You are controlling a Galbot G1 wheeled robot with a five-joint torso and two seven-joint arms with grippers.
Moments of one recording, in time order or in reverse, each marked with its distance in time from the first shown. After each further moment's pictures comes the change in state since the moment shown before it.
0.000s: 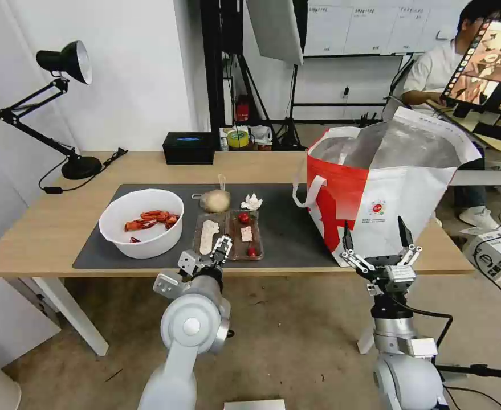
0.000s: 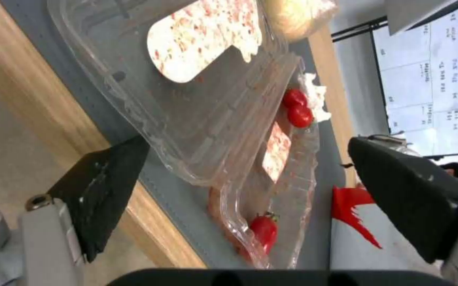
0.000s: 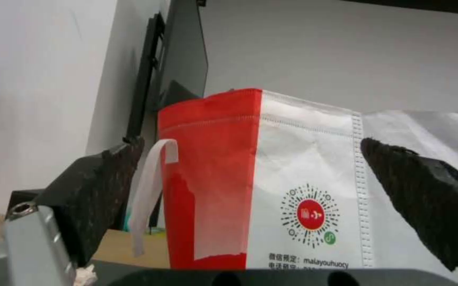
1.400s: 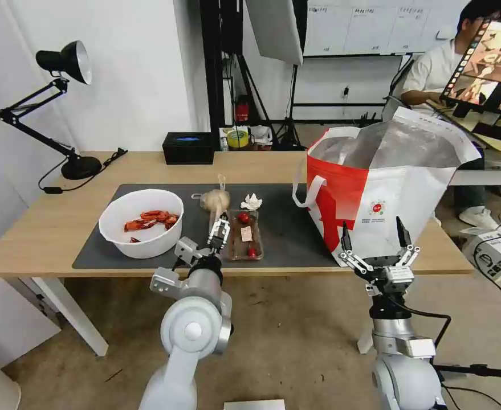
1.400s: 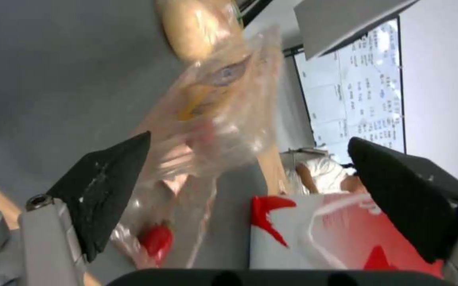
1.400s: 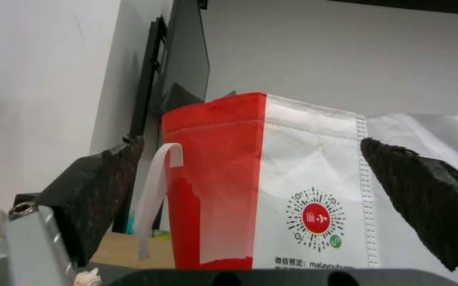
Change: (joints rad) left arm 0.041 0.005 0.047 -0.043 0.037 -0.118 0.207; right arm -0.001 0.006 -0.005 0.003 0.000 0.005 -0.006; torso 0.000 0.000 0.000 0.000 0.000
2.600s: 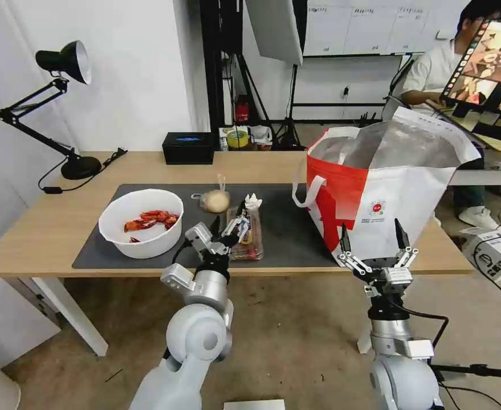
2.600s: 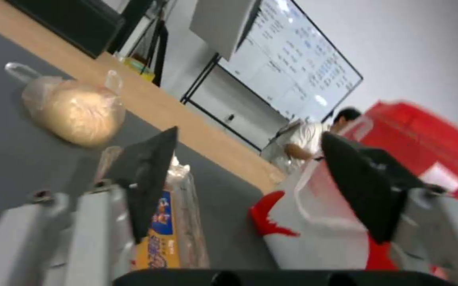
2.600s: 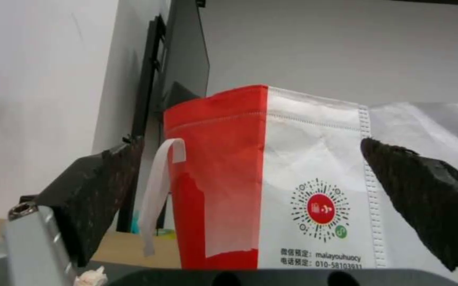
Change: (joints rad) left arm -0.026 0.129 0.050 0.099 0.454 0.025 0.381; right arm 0.003 0.000 -0.011 -0.013 0.021 0.001 -0.002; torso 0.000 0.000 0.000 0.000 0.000
